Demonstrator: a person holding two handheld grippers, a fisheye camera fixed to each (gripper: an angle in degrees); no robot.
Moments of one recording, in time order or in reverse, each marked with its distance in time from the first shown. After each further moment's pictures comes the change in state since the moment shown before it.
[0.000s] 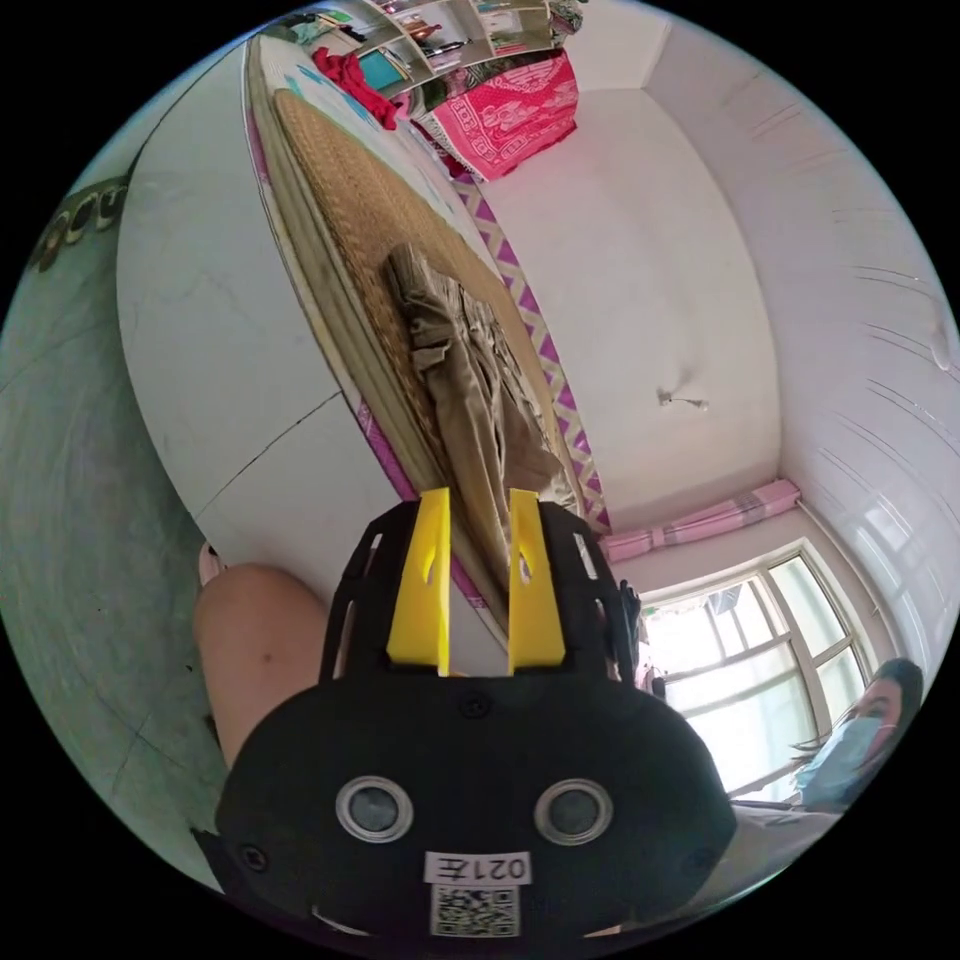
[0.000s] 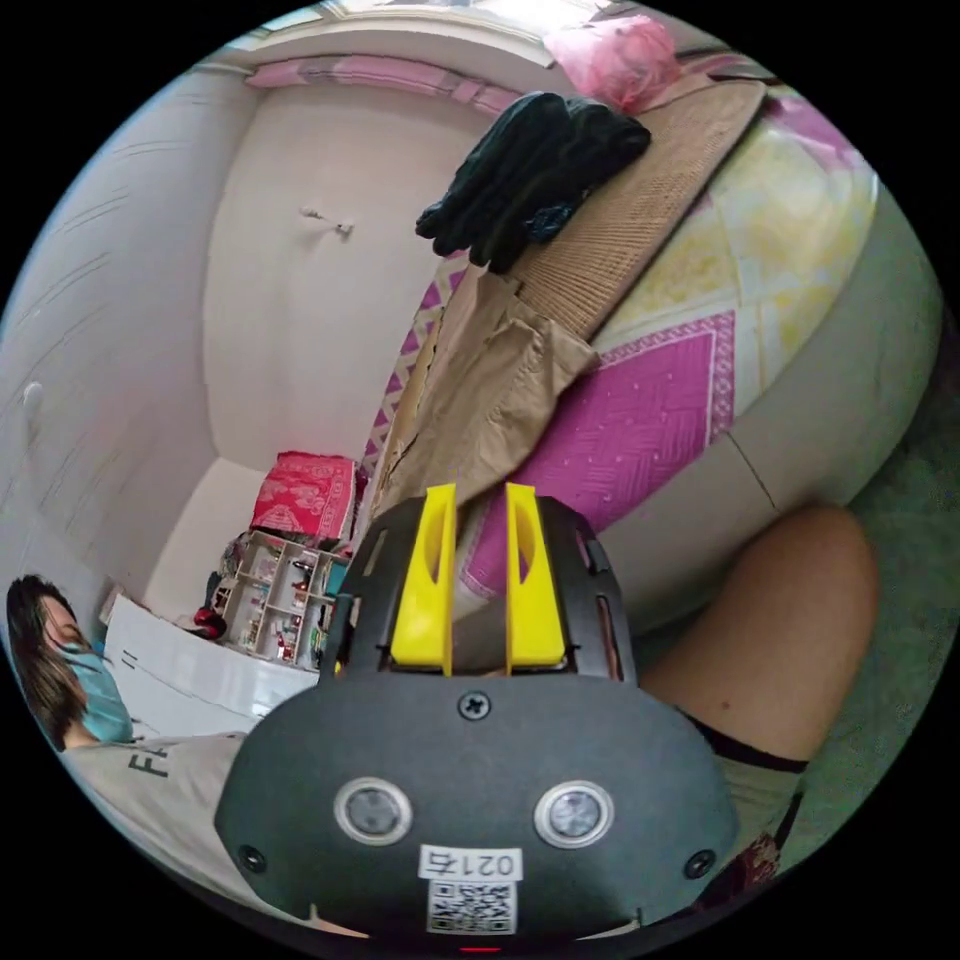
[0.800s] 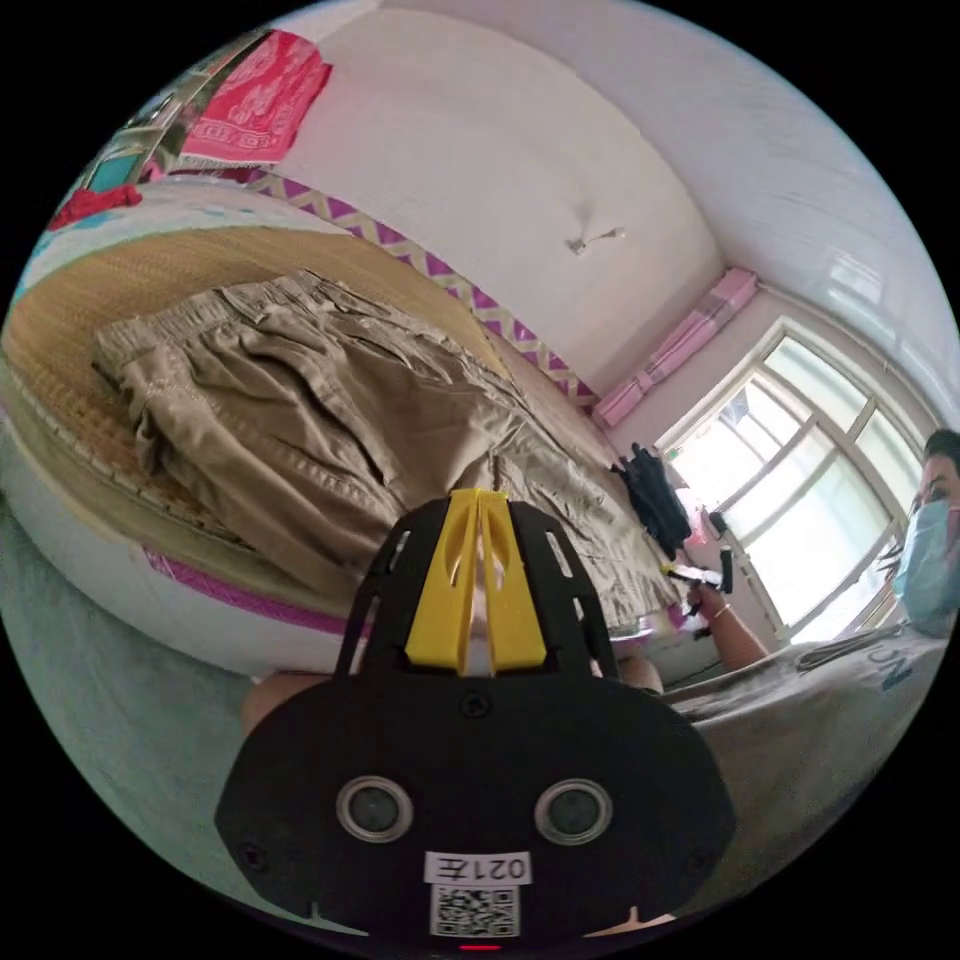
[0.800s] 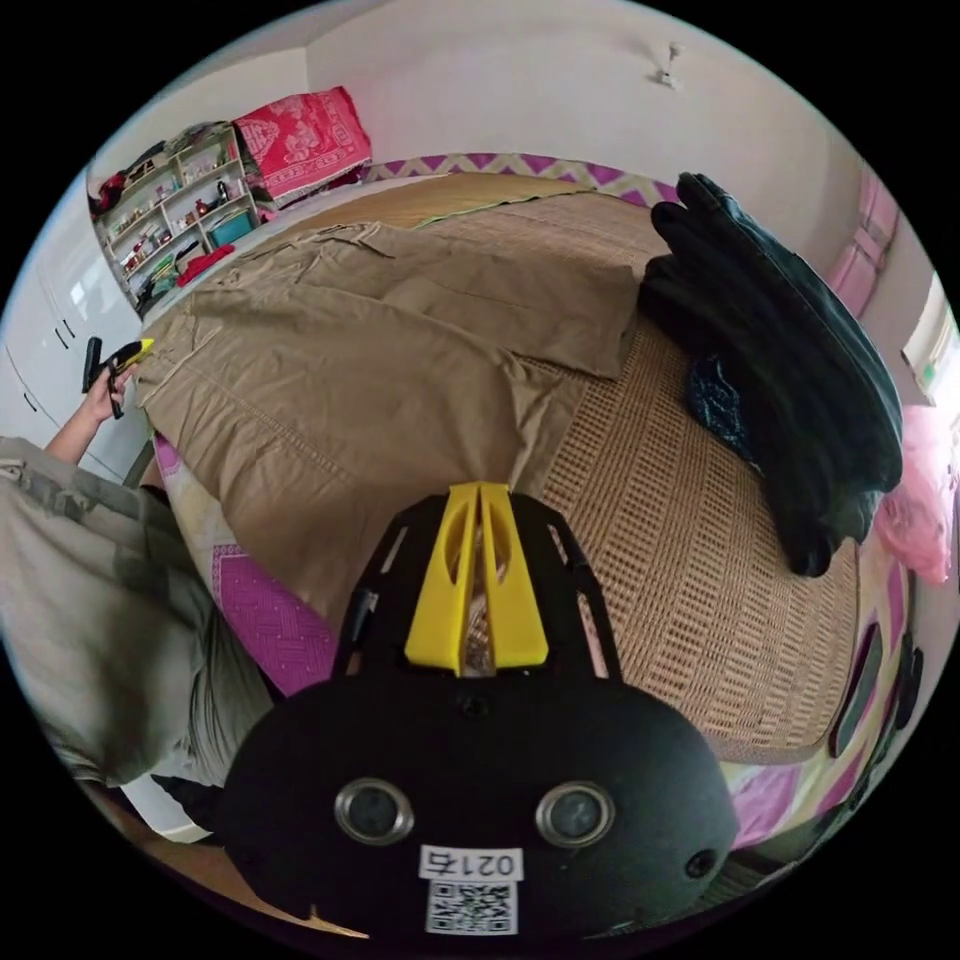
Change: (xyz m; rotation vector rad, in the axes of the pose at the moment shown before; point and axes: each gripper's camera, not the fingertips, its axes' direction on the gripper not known) left arm 0.136 0.074 0.112 -0.188 0.044 0.512; right arm -0.170 -0.016 0.290 -0.510 0.563 -1.008
